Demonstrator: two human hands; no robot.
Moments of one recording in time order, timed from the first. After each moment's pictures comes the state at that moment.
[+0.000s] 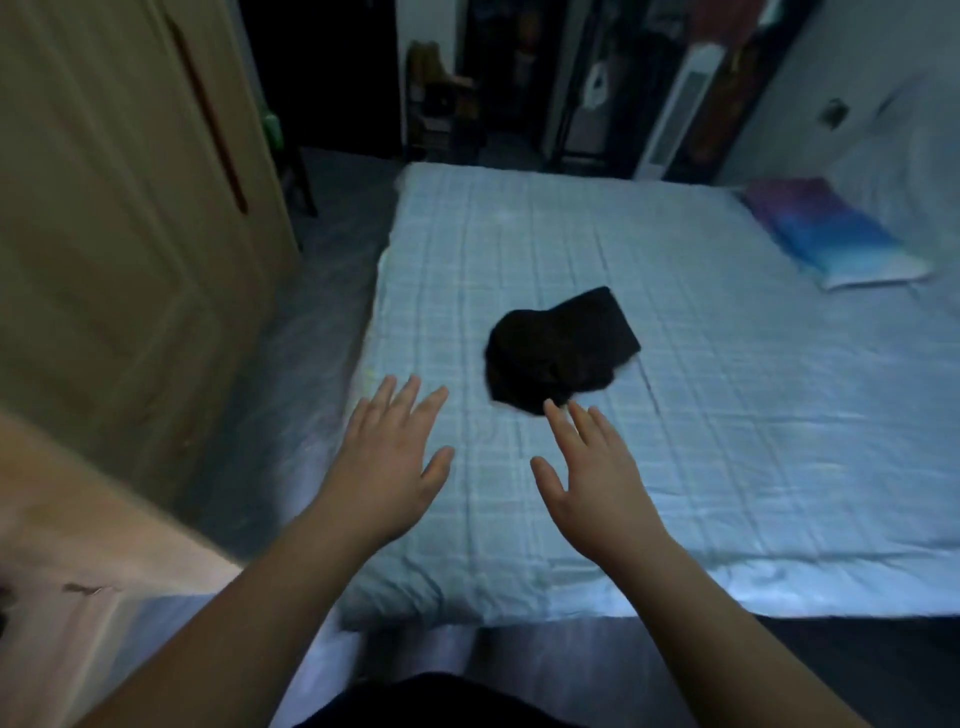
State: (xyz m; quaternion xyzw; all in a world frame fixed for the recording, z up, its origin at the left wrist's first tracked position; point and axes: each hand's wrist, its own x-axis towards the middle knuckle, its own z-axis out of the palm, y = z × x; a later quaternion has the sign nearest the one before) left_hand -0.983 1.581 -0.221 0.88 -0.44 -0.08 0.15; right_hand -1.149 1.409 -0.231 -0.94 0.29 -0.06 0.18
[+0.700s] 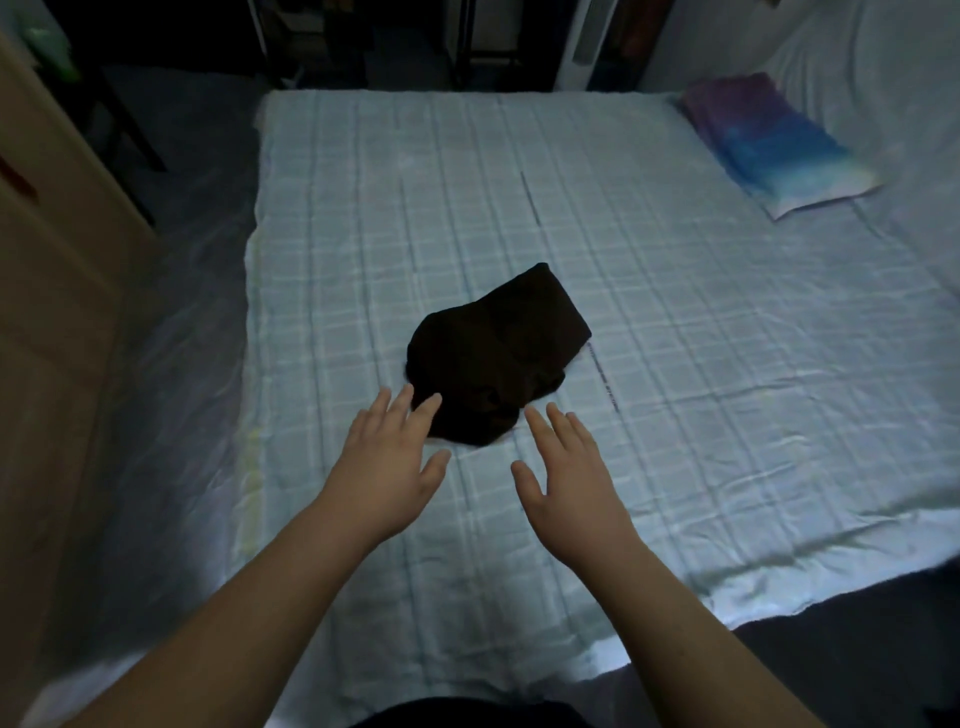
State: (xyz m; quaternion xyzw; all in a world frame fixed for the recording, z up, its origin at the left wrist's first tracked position) left_hand -0.844 1.327 -0.311 0.83 -0.51 -0.20 0.12; right_hand -1.036 1.215 -0.298 -0.88 0.41 -0.03 0.26
